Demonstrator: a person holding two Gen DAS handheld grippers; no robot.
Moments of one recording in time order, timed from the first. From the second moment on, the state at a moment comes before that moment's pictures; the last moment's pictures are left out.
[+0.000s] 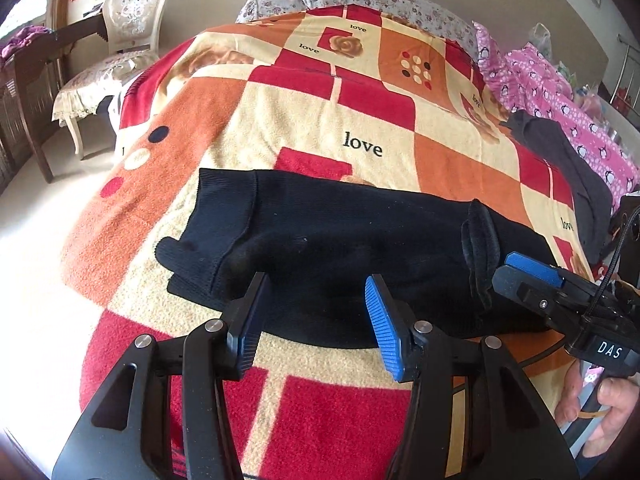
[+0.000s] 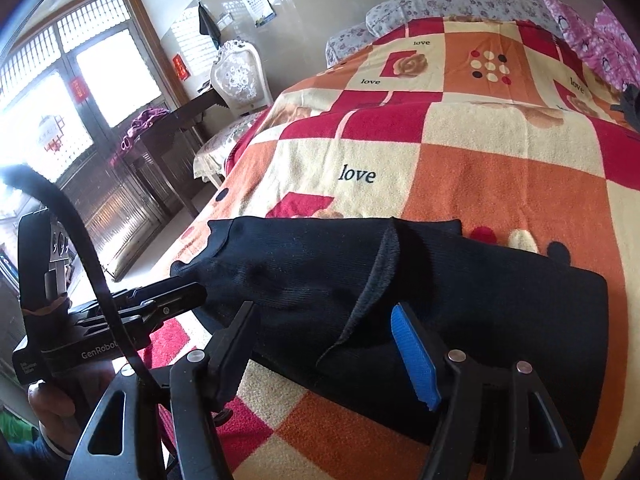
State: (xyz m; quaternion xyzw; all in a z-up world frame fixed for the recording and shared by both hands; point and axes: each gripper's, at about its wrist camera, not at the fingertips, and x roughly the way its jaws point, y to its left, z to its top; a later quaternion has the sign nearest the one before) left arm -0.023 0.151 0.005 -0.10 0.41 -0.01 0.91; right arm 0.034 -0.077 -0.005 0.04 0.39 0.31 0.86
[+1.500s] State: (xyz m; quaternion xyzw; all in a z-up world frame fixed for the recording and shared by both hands) left arm -0.036 0.226 -0.031 -0.28 0.43 0.02 0.86; right arm 0.080 0.030 -0.004 -0.04 0.41 0.39 0.82
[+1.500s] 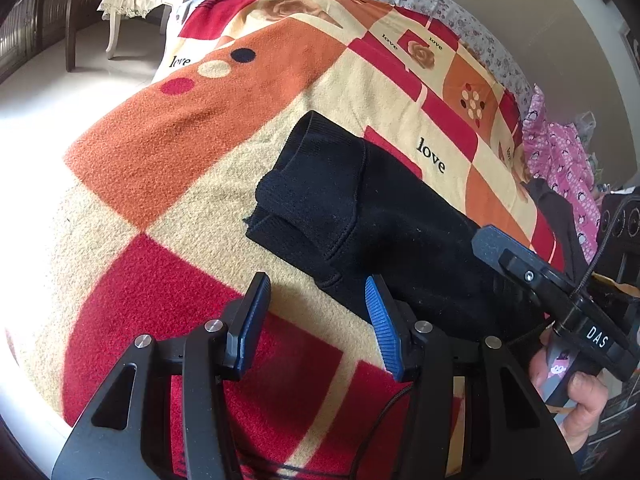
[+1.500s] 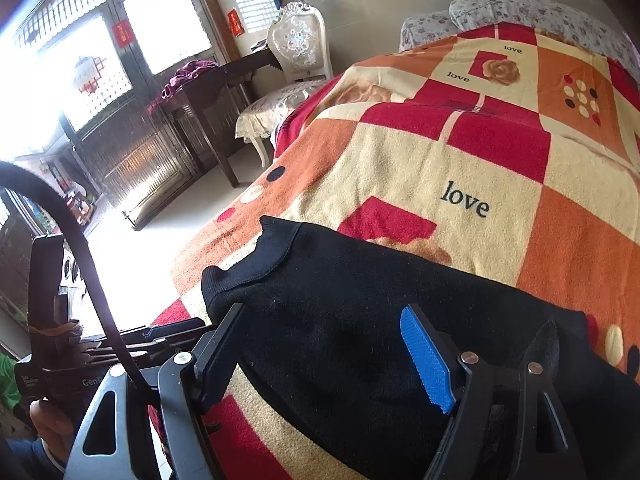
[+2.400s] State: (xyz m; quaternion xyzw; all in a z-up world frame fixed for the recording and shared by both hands) left arm -0.014 0.245 -0.039 -0.38 0.35 0.00 0.86; right arm 0.163 0.181 -0.053 -0.22 0.44 0.47 0.73
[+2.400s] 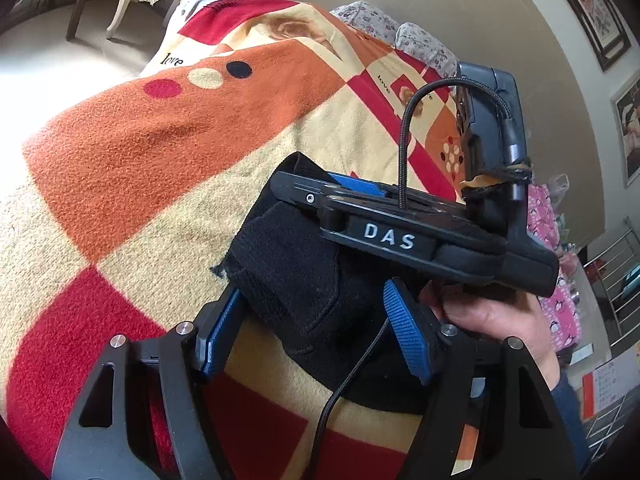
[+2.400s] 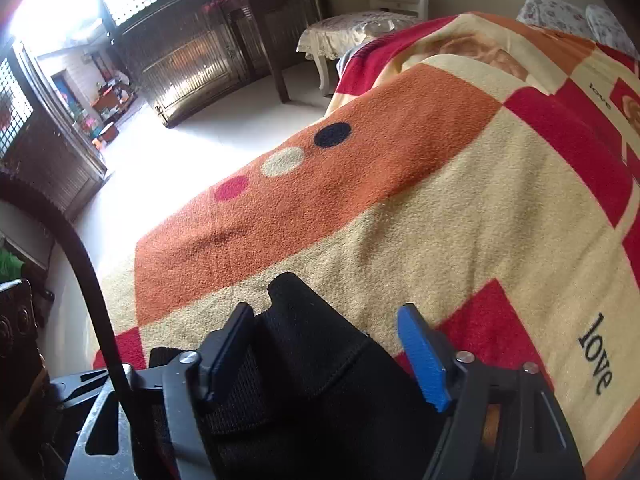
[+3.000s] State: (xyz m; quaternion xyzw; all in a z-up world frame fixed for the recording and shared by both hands) left arm -0.031 0.205 0.036 -0.29 0.29 -0.06 0.91; right arm 0.134 0.093 0.051 -0.08 0.35 0.49 0.79
